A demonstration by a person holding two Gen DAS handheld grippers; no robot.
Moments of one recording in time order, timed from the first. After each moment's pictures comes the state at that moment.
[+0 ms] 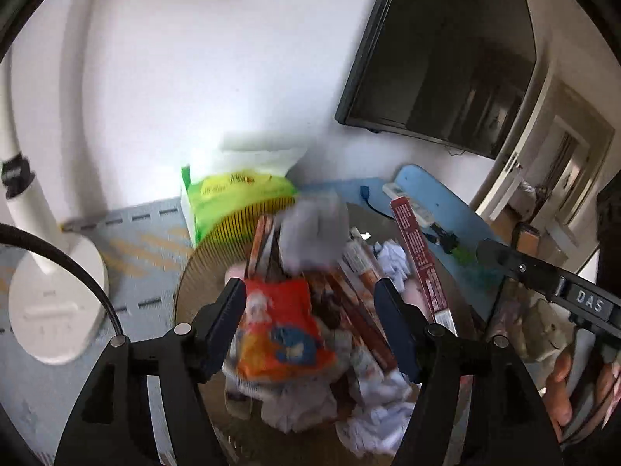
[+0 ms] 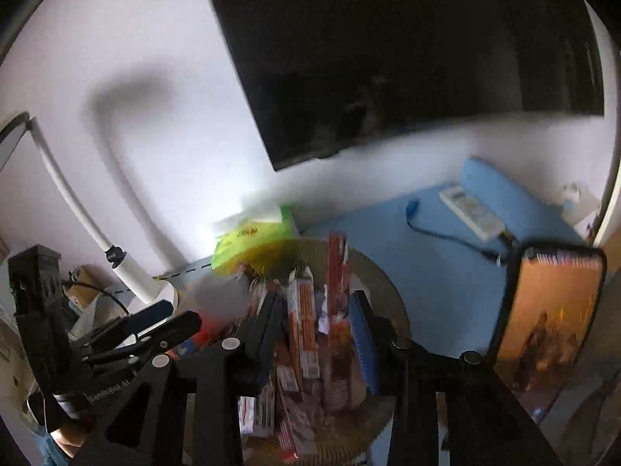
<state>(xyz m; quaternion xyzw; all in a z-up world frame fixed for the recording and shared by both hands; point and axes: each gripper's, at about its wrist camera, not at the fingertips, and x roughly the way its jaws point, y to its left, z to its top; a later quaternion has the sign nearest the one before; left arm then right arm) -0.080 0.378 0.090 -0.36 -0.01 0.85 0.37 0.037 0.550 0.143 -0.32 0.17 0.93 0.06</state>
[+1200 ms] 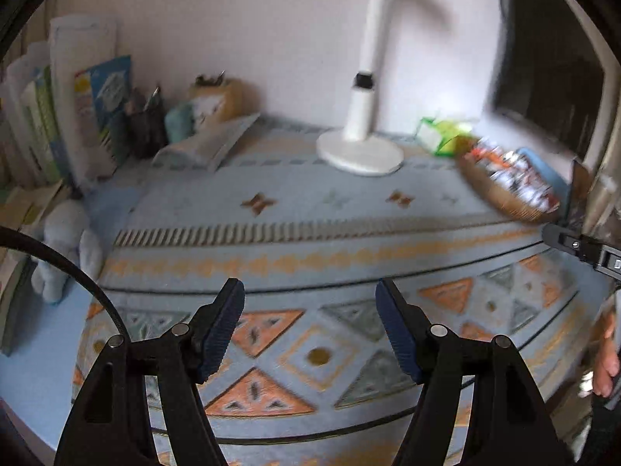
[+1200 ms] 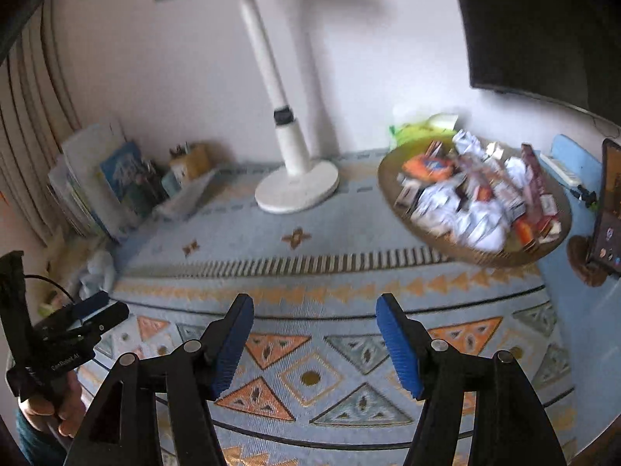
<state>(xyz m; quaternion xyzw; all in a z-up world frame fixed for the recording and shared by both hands) 0.086 0.049 0.051 -0.37 0.02 0.92 0.13 0.141 0.289 0.099 -0.36 0.09 0.93 -0.05</state>
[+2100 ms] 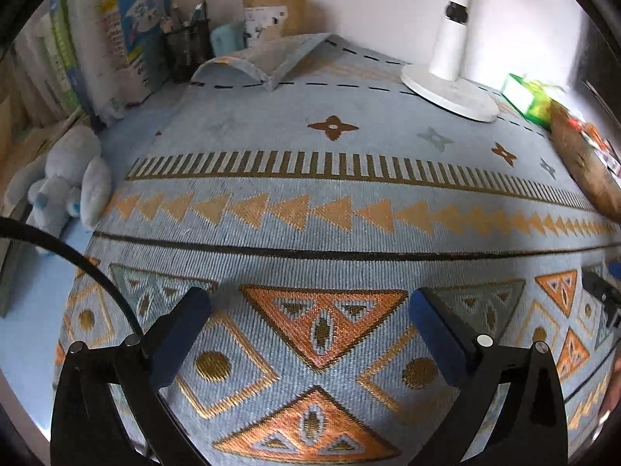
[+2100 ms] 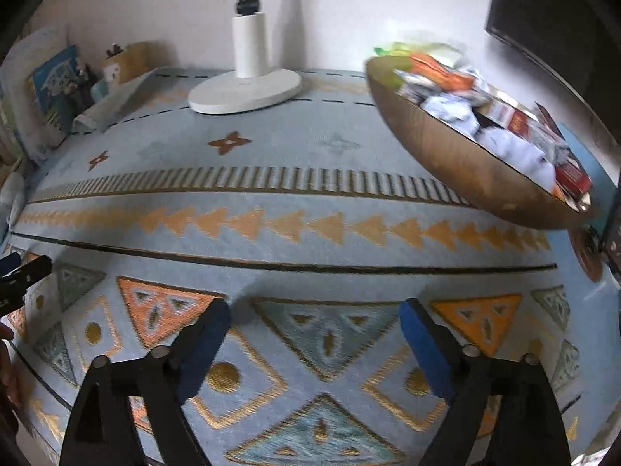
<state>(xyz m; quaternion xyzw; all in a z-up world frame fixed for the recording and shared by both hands) 0.038 0.033 -0.010 -0.46 0.02 0.89 0.04 0.092 0.290 0.010 -0.46 -0.02 0.89 0.03</state>
